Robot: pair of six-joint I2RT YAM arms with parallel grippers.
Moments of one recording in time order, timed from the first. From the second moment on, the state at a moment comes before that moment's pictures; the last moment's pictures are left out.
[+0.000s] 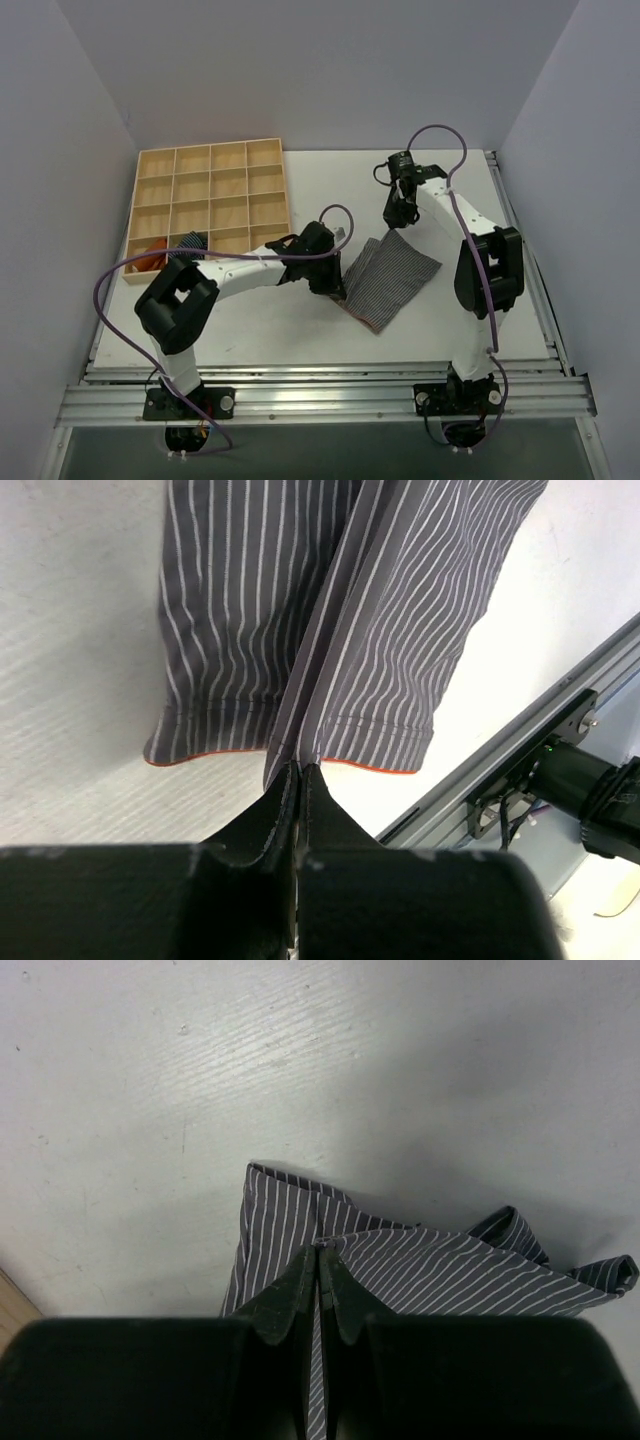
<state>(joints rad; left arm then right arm) -0.82 1.81 1.17 -0.28 0.29 -0.74 0.28 1.93 1.60 -0.83 0.15 0.60</state>
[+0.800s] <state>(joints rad) -0.72 1.92 1.35 -0.50 0.19 -0.51 0.31 2.13 1.70 -0.72 0.03 0.61</state>
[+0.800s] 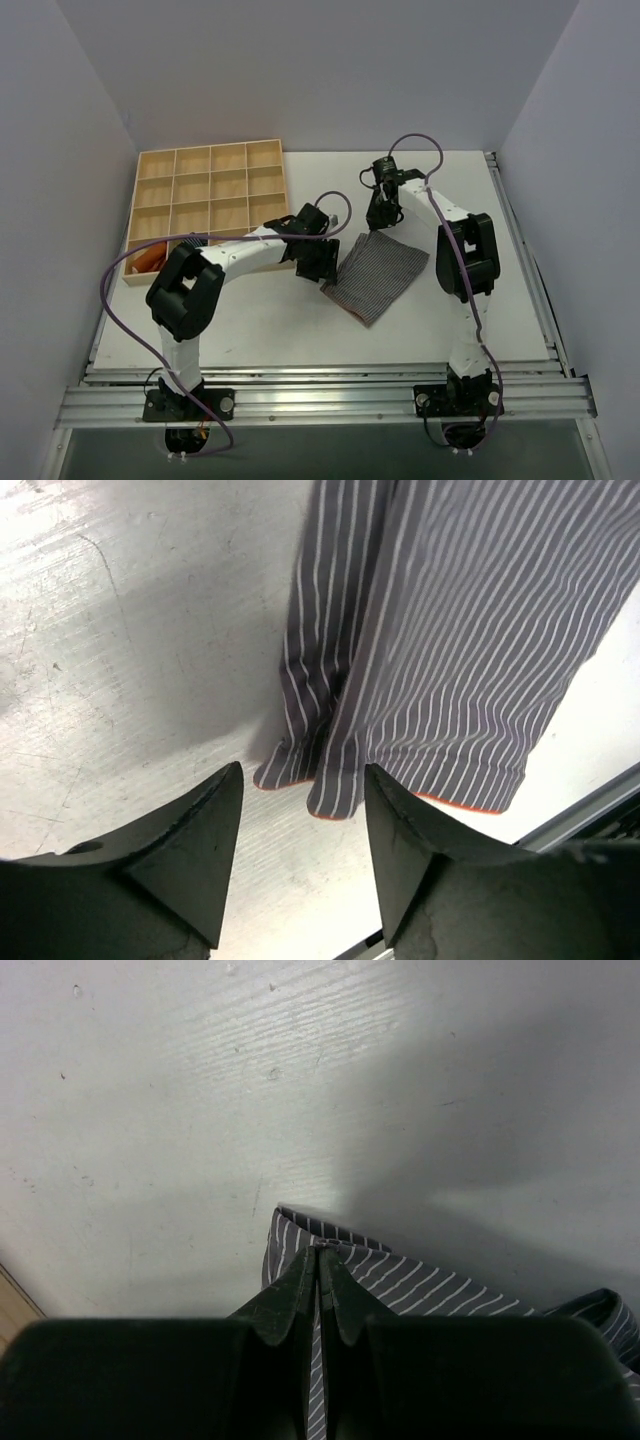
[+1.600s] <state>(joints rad) -0.73 1.97 1.31 -0.45 0.30 -0.41 0.30 2.17 1.78 -0.71 -0.03 0.64</state>
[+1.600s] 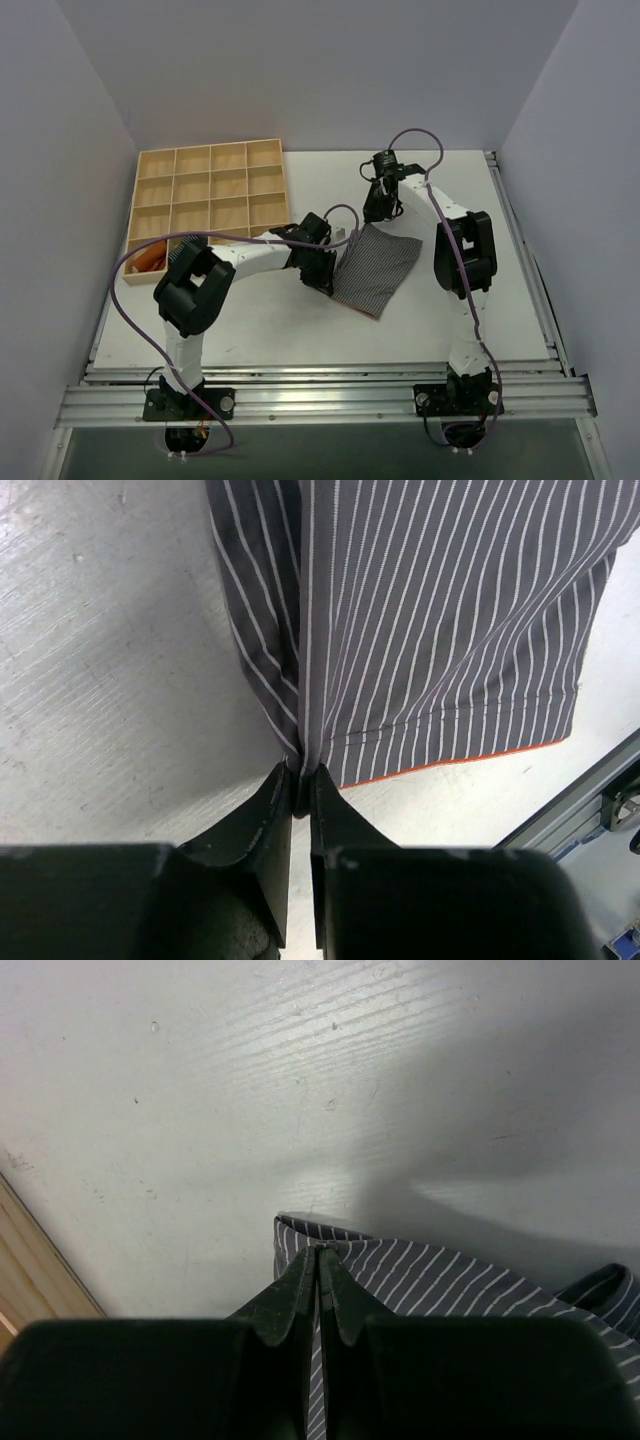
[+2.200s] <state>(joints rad) -0.74 1.97 1.28 -0.39 0.35 -0.46 0.33 2.21 1.76 -0.67 -0.09 0.65</state>
